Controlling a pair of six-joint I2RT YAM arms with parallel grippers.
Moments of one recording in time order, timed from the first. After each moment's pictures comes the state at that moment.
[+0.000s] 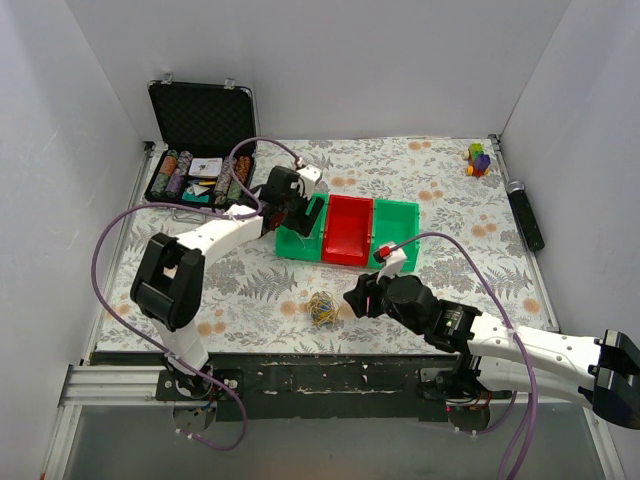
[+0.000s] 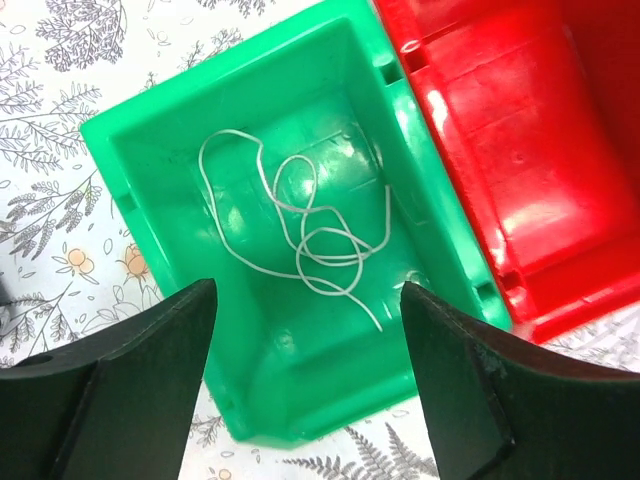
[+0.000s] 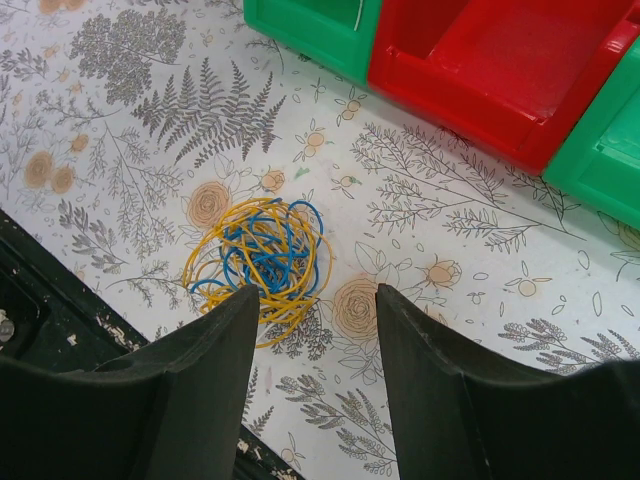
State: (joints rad) left arm -0.53 1.78 1.25 -0.24 -0.01 0.07; right arm 1.12 0.88 0.43 0.01 0.33 0.54
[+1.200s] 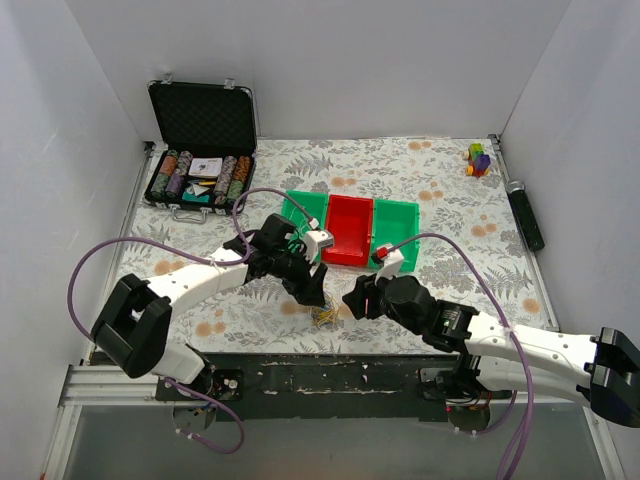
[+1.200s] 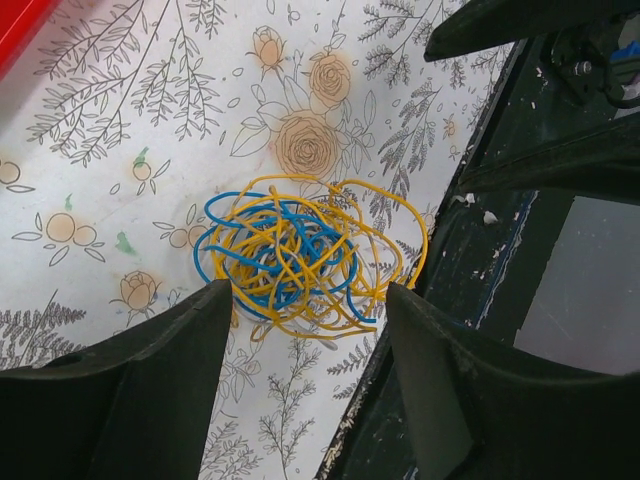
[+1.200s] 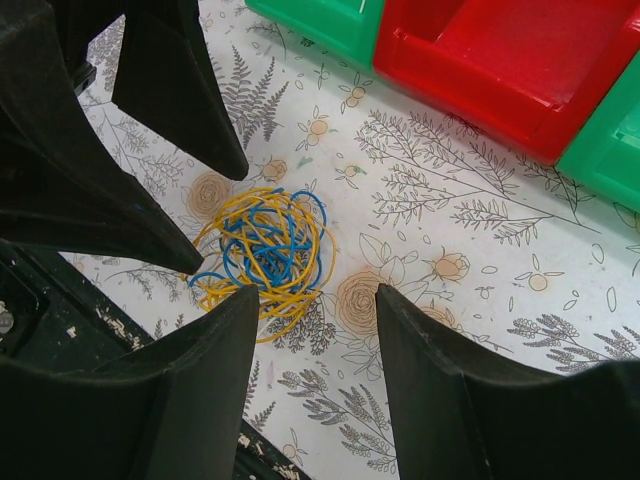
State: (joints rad) left arm -0.67 1.44 0.87 -0.38 0.62 0.03; right arm 1.12 0.91 0.43 0.02 0.31 0.54
